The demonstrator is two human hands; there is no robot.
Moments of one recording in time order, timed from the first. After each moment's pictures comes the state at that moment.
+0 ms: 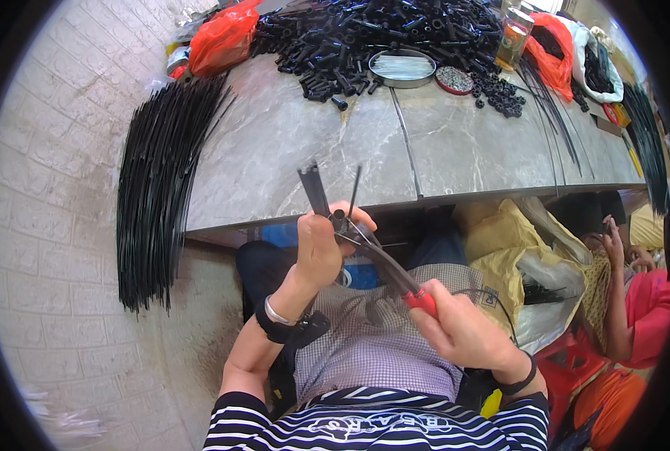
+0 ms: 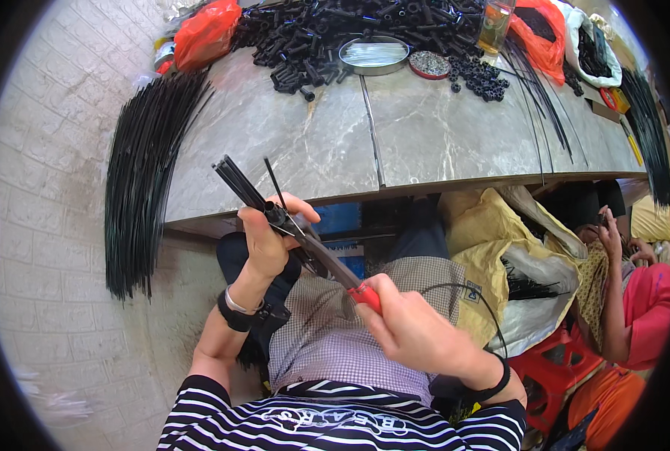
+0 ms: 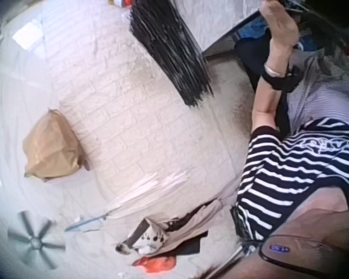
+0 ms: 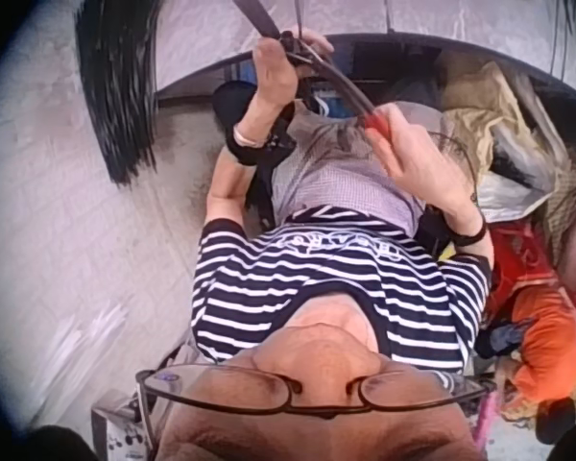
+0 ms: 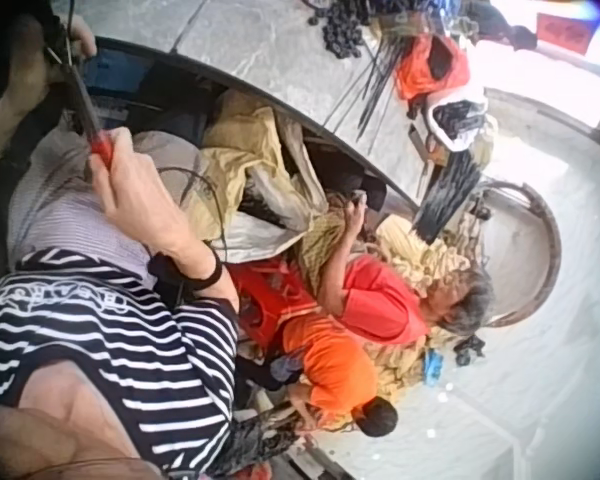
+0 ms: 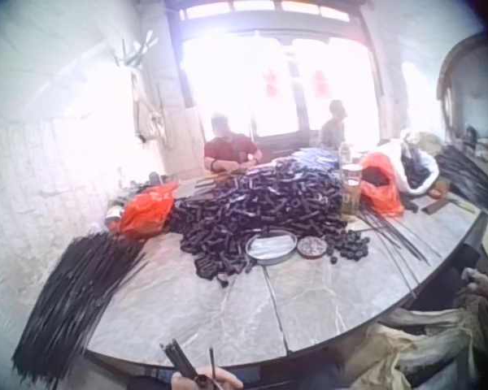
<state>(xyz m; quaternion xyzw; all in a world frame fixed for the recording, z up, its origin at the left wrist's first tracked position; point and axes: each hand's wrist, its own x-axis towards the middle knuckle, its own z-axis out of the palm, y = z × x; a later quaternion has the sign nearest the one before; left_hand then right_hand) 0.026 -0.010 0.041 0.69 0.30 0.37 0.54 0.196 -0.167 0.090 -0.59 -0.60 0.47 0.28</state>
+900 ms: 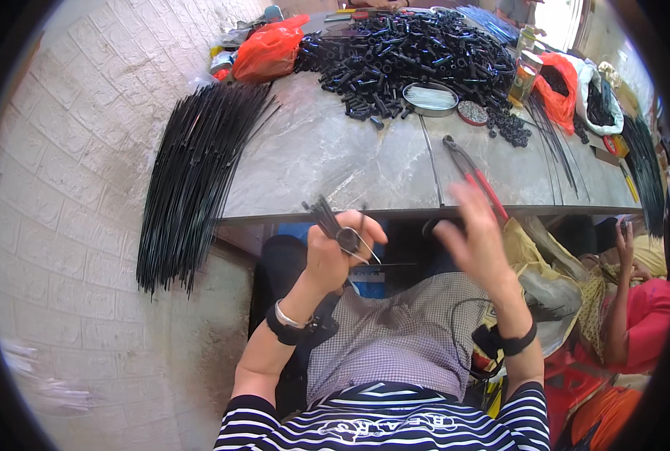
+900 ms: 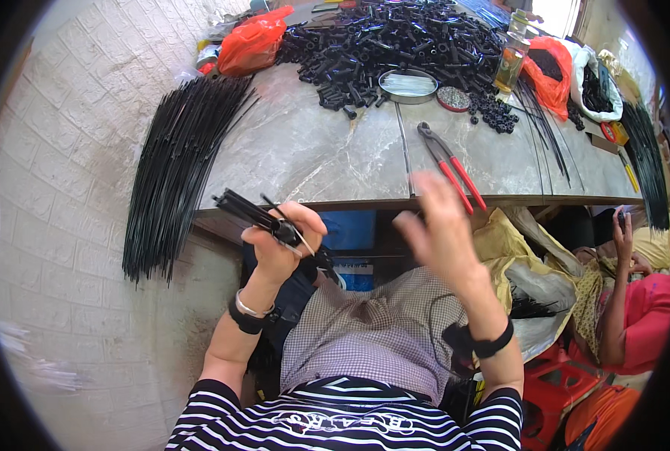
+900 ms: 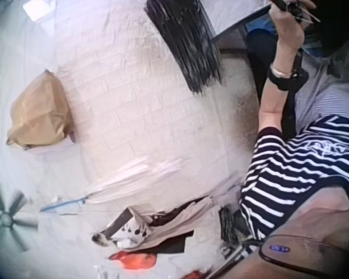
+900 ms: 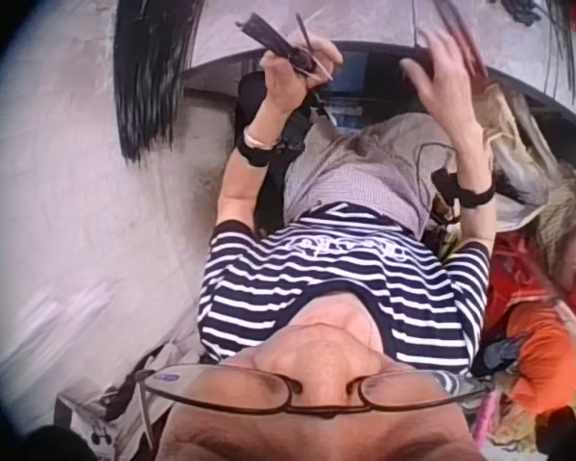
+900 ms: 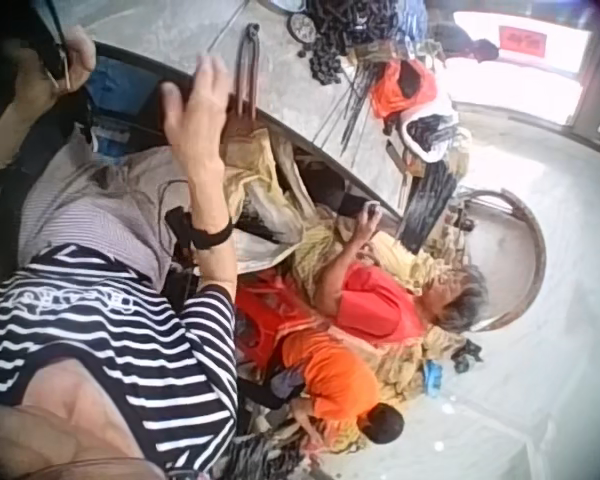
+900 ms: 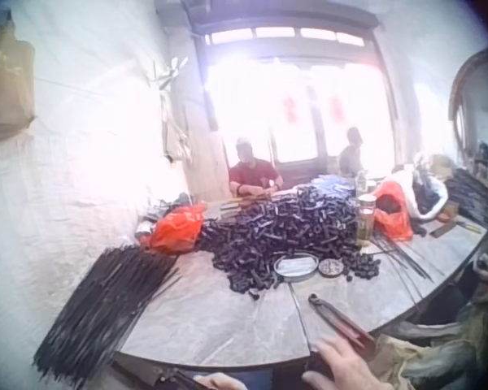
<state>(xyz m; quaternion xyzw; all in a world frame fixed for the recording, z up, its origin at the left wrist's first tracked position) -0.017 -0.025 0.062 0.64 0.20 0.47 0.57 0.214 -0.102 0.057 -0.61 -0.69 0.03 0.39</state>
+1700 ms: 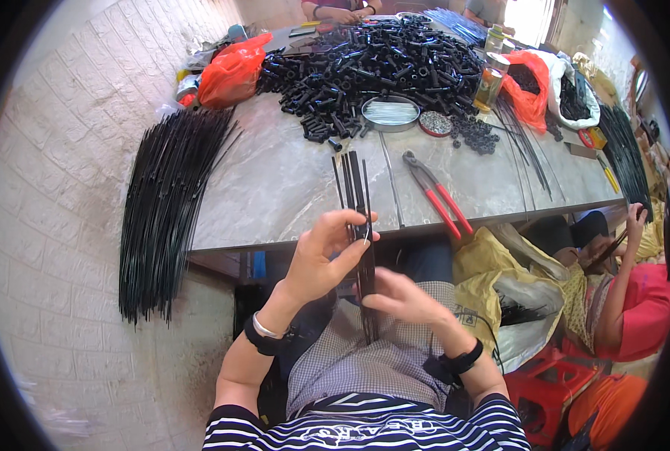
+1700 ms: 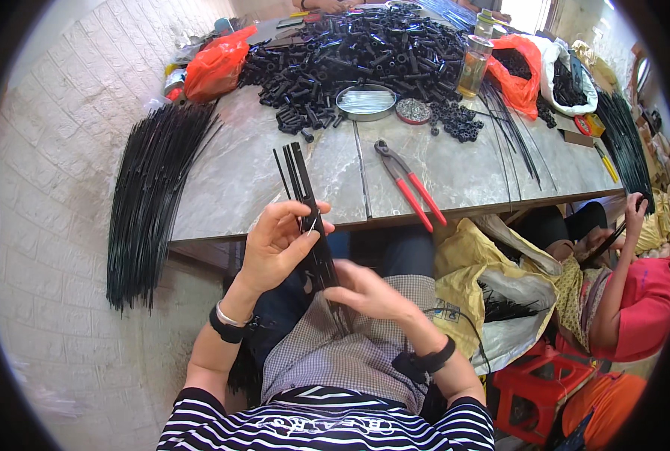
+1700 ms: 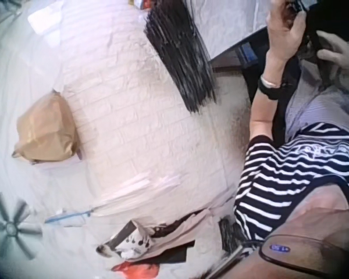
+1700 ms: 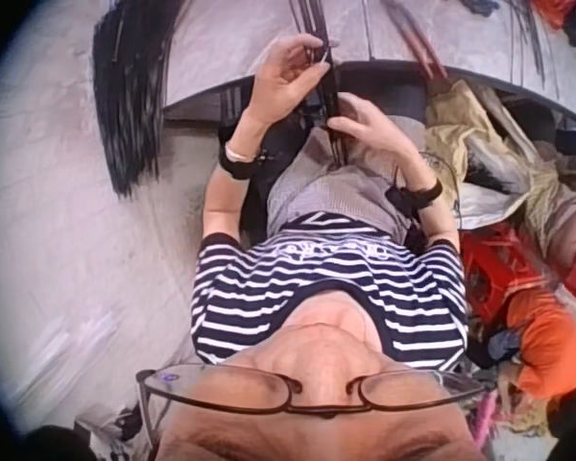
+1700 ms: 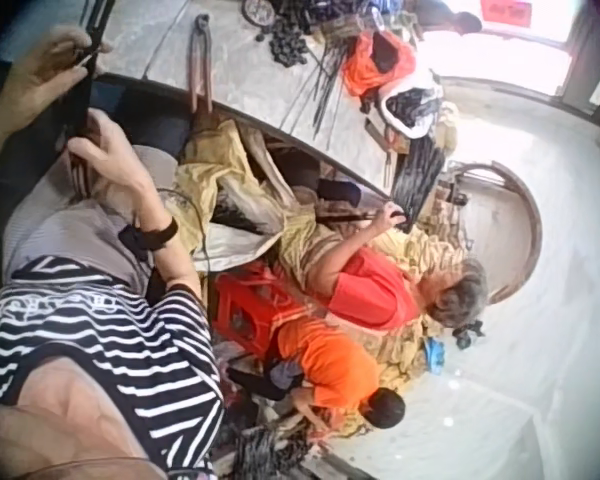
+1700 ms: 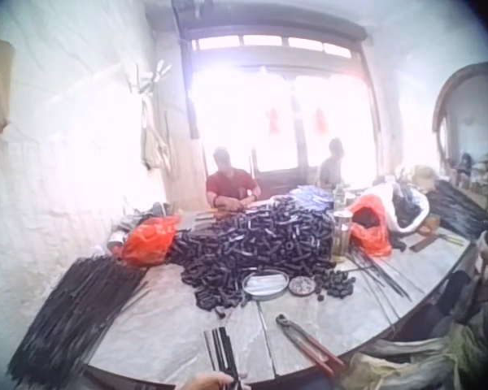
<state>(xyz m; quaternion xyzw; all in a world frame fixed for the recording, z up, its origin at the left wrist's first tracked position) 0.027 -0.003 0.056 0.72 0.12 0.38 0.57 0.182 -0.115 -0.001 -0.42 -0.50 0.61 0.46</state>
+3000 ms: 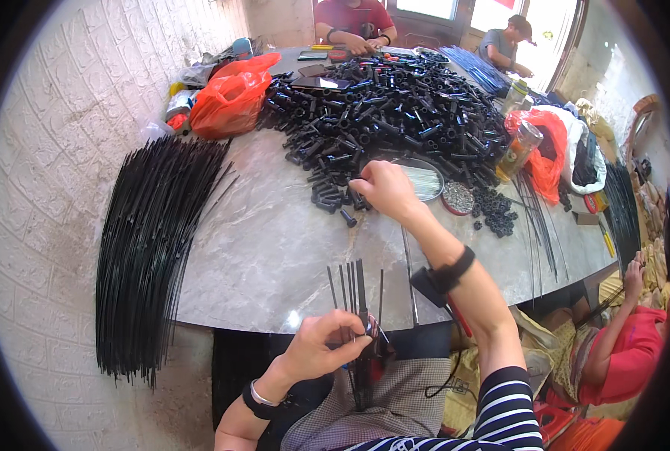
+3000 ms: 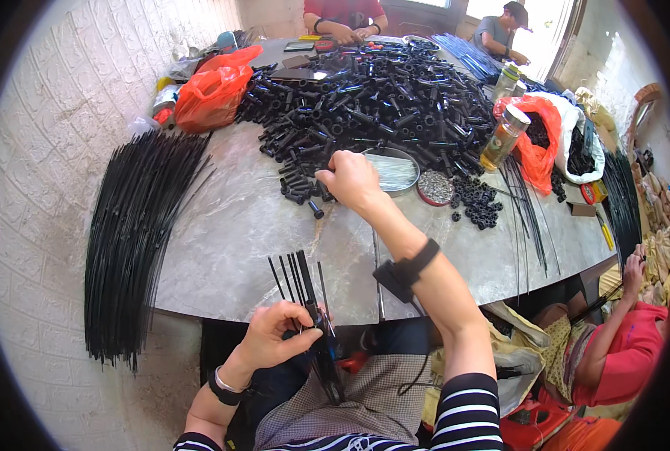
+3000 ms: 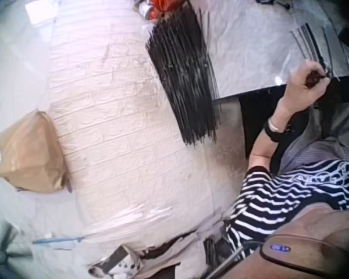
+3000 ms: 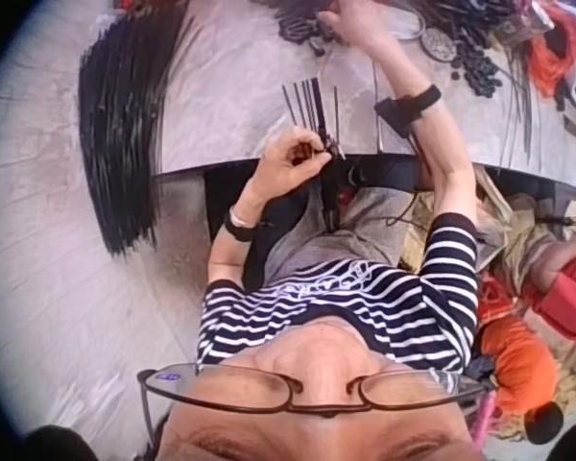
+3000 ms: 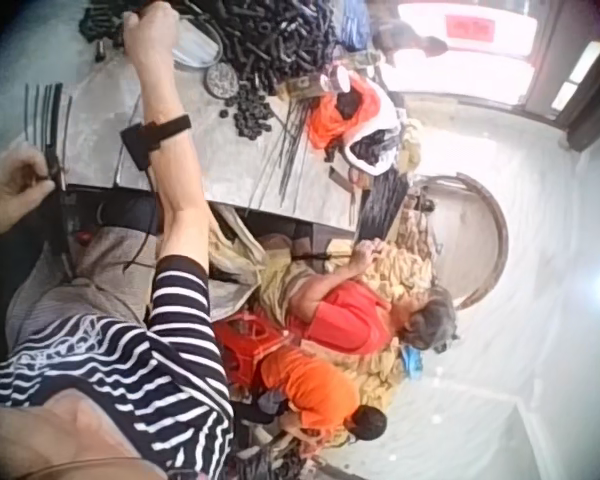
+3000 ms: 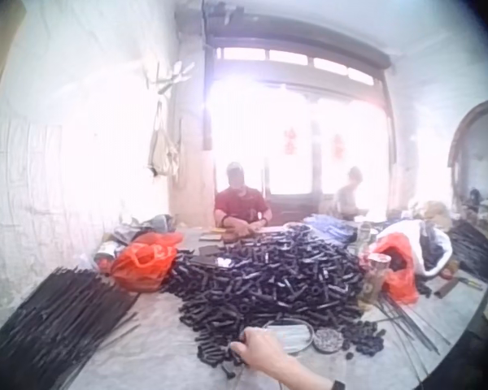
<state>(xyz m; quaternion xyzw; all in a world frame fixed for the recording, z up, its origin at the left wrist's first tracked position) 0.014 0.043 0.041 0.73 0.19 0.35 0.56 0.253 0.195 0.062 -0.69 -0.65 0.13 0.29</state>
